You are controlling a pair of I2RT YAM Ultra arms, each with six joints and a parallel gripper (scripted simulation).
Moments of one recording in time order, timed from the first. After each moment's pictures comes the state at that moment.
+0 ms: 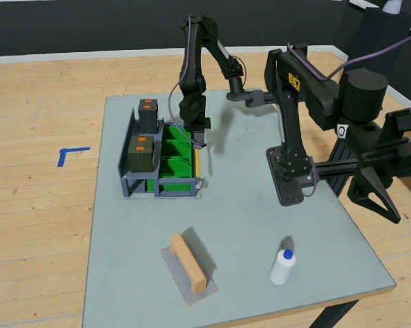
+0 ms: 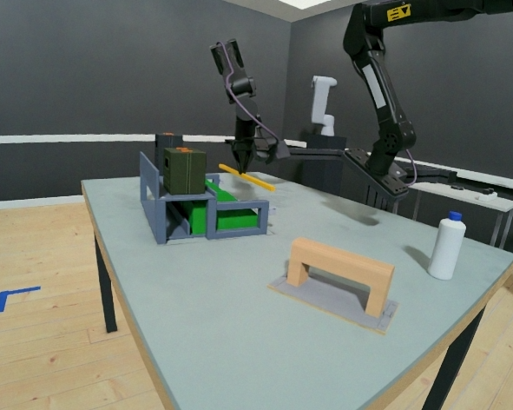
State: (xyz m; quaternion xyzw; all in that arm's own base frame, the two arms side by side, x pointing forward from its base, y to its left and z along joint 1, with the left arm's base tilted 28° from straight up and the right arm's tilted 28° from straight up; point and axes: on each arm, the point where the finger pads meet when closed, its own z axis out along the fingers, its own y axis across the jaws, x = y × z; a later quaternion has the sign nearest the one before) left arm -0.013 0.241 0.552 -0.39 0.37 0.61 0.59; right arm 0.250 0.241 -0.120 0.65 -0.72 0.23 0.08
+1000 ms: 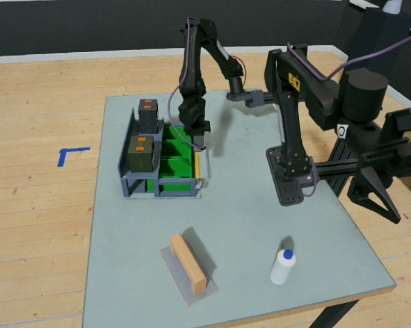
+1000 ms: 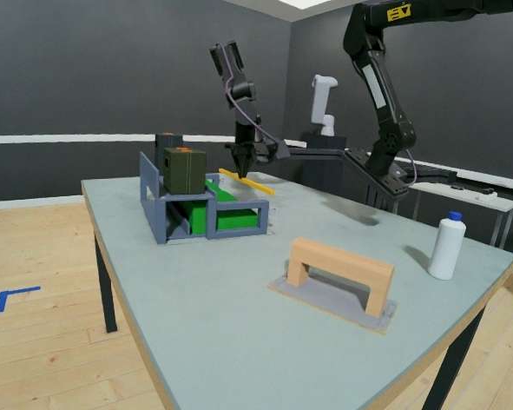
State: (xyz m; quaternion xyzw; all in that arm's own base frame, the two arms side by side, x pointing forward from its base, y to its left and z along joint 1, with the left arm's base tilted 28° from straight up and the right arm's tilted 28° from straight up) left arm -0.013 0.241 0.552 -0.39 0.37 0.61 0.59; right arm 0.254 0.240 -0.132 0.65 -0.72 0.22 0.07
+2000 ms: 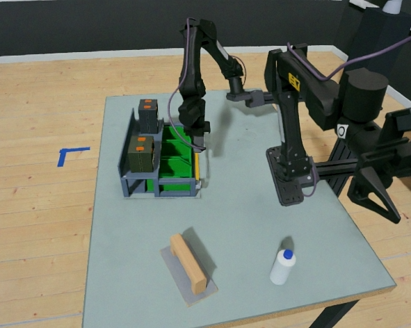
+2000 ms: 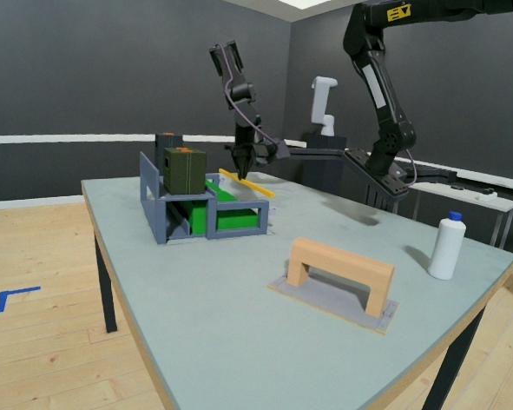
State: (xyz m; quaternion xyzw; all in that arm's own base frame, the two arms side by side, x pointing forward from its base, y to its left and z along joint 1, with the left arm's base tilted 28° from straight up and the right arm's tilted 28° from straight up) left arm -0.013 0.241 0.552 -0.39 0.37 0.61 0.59; right arm 0.254 0.236 -0.135 0.65 -0.72 0.22 0.07
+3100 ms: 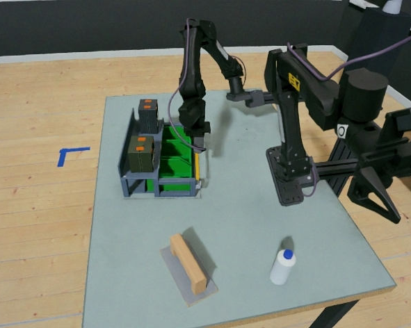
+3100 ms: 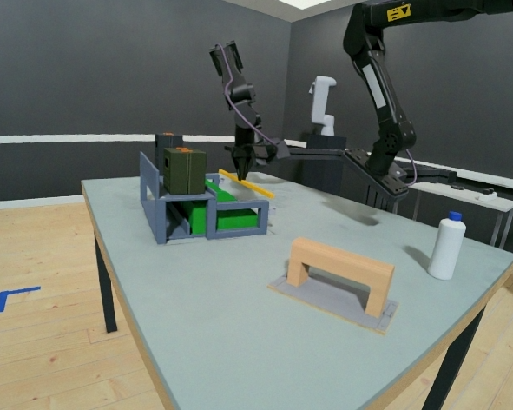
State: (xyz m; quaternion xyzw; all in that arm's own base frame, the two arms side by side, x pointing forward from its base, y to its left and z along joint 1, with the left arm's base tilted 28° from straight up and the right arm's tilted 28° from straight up) left arm -0.013 0.241 0.552 -0.39 0.37 0.61 0.59; right arm 0.254 0.233 -0.137 0.65 -0.72 0.23 0.08
